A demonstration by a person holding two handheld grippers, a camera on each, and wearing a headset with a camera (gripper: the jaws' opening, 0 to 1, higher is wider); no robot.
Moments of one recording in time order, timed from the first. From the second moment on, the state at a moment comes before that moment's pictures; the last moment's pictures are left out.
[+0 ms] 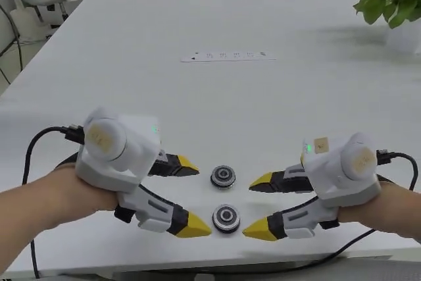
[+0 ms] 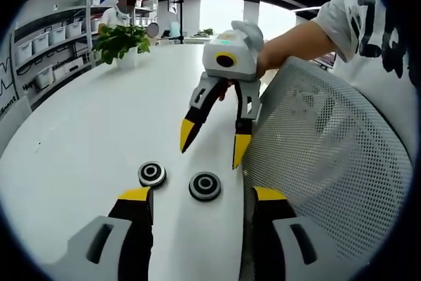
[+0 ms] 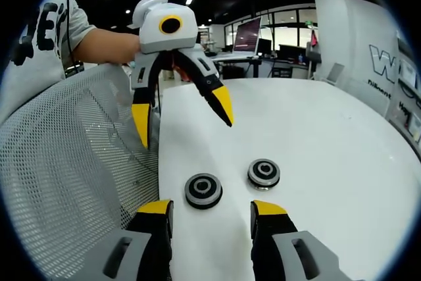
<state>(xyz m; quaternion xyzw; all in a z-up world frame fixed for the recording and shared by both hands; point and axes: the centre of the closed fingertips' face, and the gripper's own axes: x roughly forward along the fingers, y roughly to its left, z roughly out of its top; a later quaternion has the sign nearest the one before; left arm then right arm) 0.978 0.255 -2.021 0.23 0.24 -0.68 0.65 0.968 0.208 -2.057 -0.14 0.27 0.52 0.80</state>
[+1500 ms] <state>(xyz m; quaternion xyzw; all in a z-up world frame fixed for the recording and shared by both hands) 0.964 0.225 -2.062 0.26 0.26 -0.69 0.62 0.962 0.211 -2.070 -0.13 0.29 0.53 0.79</state>
